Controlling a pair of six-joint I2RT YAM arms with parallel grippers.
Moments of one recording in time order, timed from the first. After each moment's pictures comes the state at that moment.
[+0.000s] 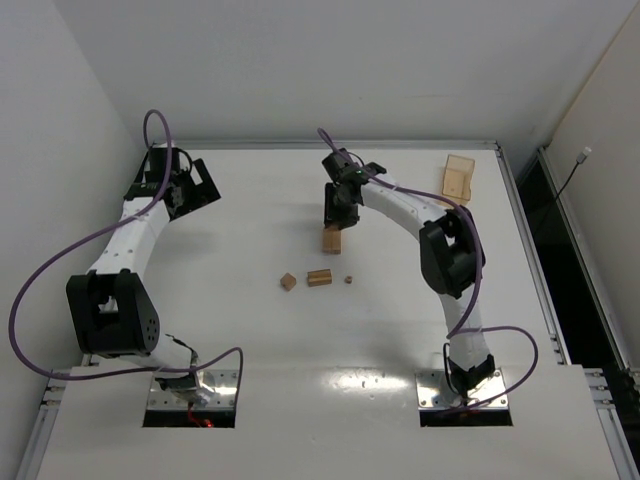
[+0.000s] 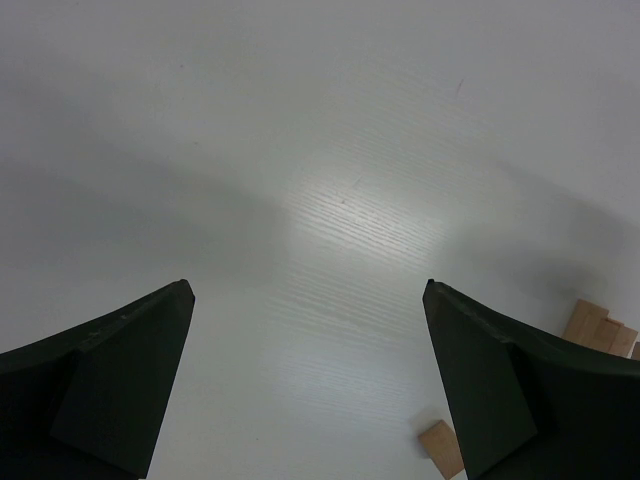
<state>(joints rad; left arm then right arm) 0.07 1.50 1.25 -0.53 -0.05 -0.39 0.55 2.15 1.78 -0.73 0.03 0.55</state>
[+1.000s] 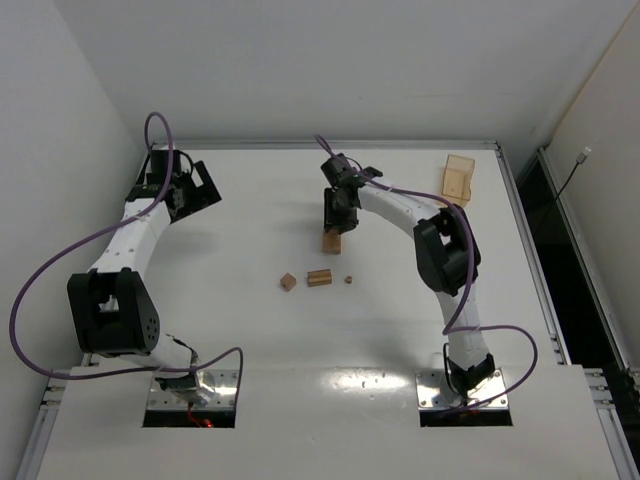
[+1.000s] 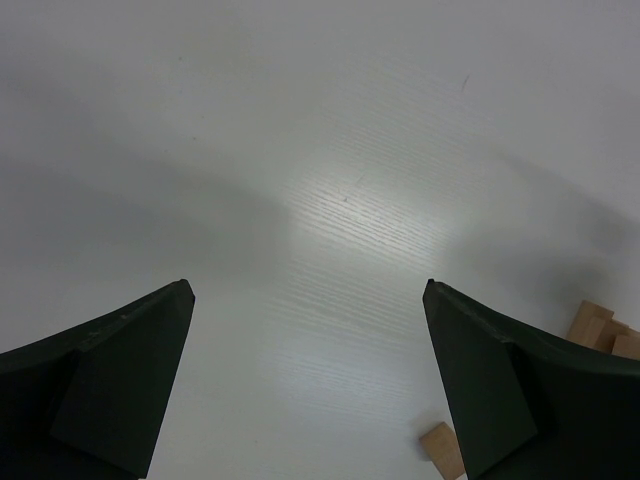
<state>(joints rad) 0.07 1.51 1.23 -0.51 -0.05 -0.40 0.55 2.19 1.76 -0.71 0.03 0.53</state>
